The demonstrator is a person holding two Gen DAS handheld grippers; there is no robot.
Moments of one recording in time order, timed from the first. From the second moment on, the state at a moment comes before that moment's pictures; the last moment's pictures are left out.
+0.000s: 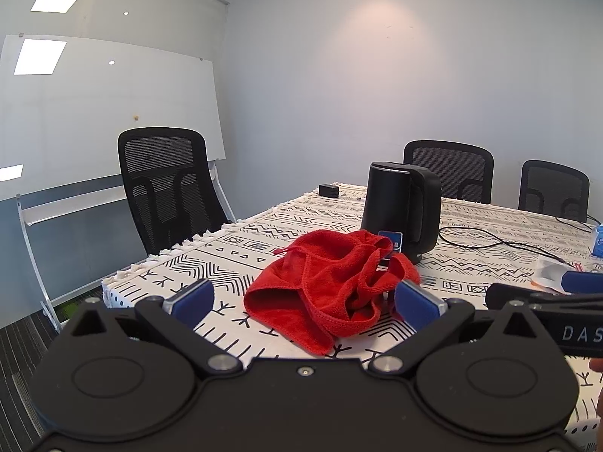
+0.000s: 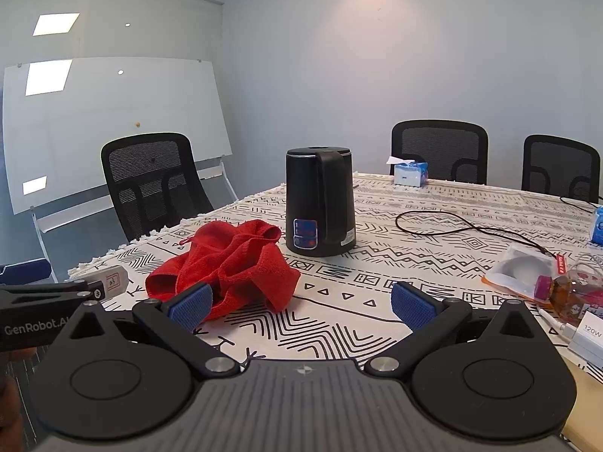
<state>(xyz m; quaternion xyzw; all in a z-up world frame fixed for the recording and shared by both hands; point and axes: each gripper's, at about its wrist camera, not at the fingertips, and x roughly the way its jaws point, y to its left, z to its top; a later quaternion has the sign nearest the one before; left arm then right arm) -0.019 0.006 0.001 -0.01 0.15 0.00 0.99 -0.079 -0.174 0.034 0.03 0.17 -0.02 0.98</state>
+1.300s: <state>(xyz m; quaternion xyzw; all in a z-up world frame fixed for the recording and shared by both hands) -0.017 0.003 -0.005 0.00 0.15 -0.01 0.99 -0.082 -0.177 0.032 0.03 0.17 -0.03 0.98</state>
